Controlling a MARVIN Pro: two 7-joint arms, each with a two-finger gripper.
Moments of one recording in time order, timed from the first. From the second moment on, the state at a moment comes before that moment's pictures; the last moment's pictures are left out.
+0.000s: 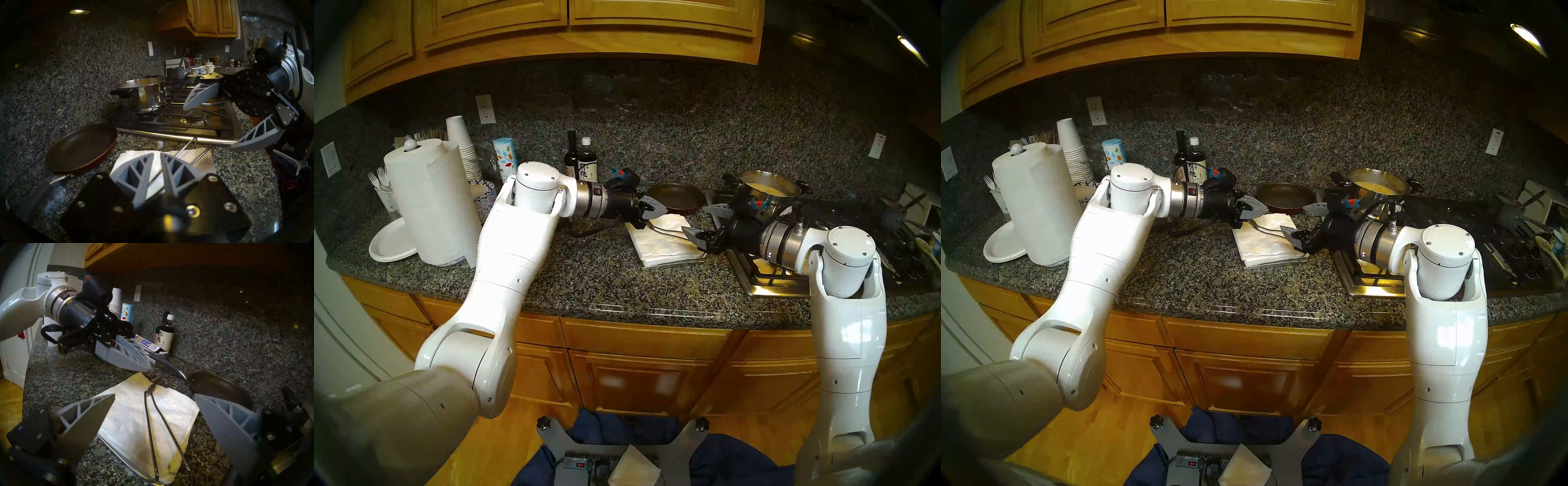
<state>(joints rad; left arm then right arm) 0.84 -1.46 -1.41 -1.28 0.16 0.40 -1.25 -1.43 -1.29 1.82 -1.97 -0.07 0.51 1.07</state>
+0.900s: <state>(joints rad) 0.86 -1.43 -1.35 -1.23 0.28 0.34 -1.21 -1.42 -1.29 1.82 -1.94 -0.07 0.51 1.06</state>
